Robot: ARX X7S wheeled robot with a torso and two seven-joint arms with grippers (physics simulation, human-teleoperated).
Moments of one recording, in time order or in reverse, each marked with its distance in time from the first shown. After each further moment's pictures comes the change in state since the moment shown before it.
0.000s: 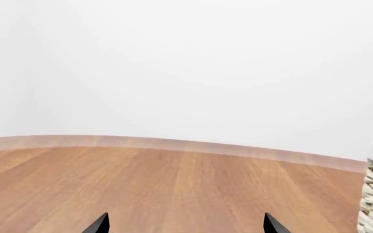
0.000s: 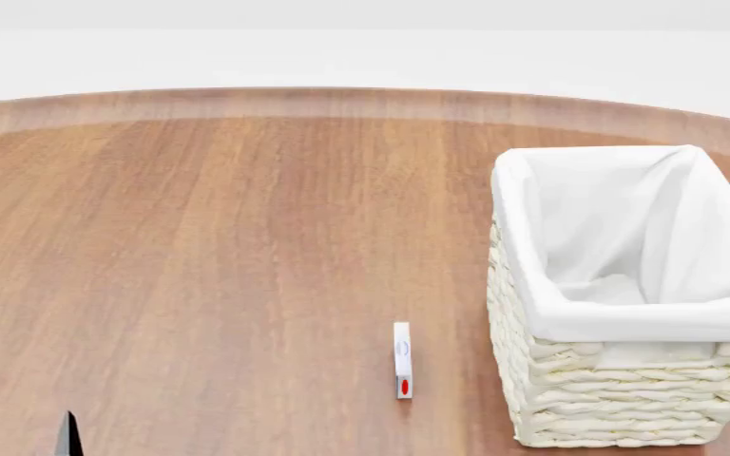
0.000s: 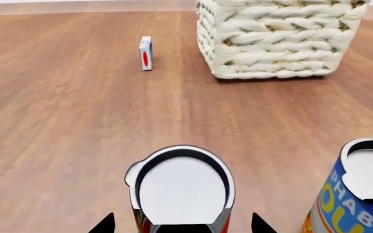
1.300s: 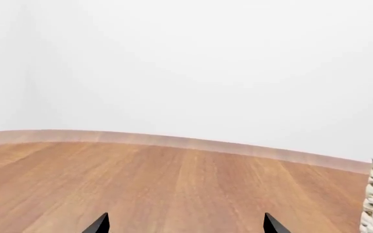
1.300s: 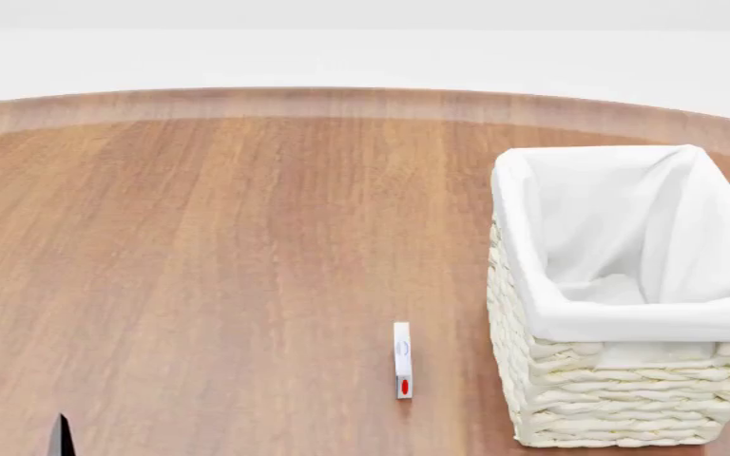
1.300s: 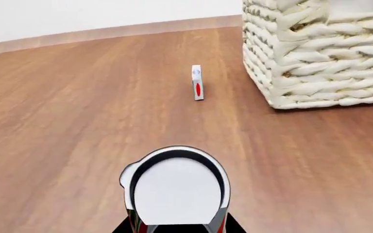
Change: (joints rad) left arm 0.000 -0.019 0.004 -0.026 -0.037 0.027 -0.007; right arm 0.044 -0.015 -0.099 -0.280 0.012 0.239 0.046
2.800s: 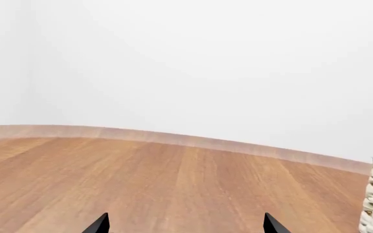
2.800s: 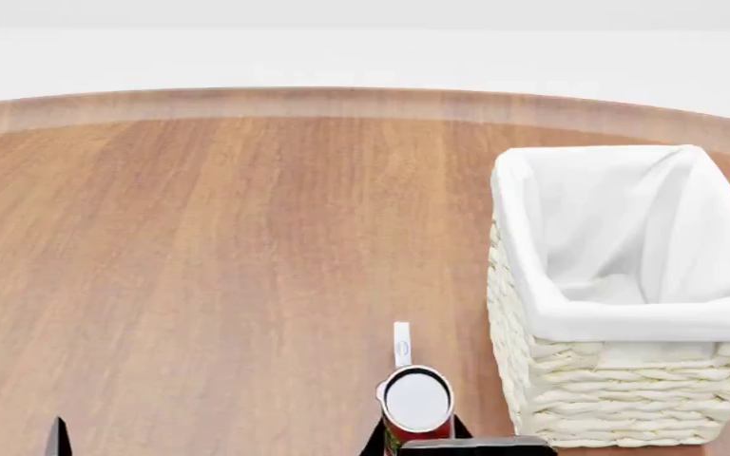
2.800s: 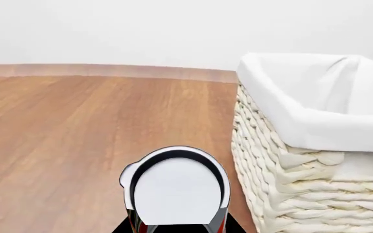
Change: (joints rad) left arm -0.002 -0.016 0.012 -0.022 -0.031 0.023 -0.007; right arm 0.517 0.005 0.096 -0.347 0.180 0.802 0.114
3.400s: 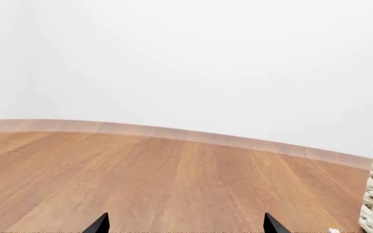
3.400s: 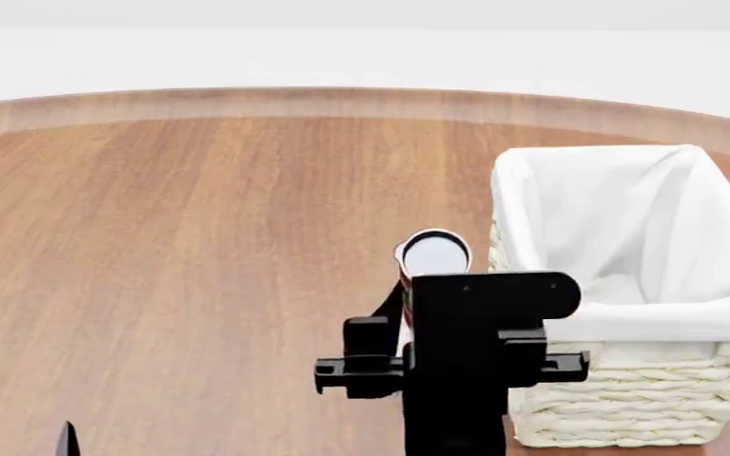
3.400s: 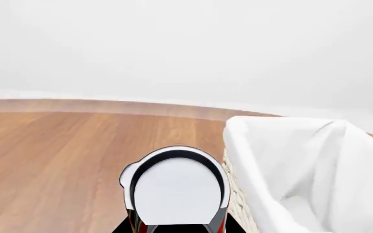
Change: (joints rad) left arm -0.016 0.008 0.016 -0.049 0.001 0.019 0.003; right arm 0.355 -0.039 0.073 0.102 0.088 0.210 -0.009
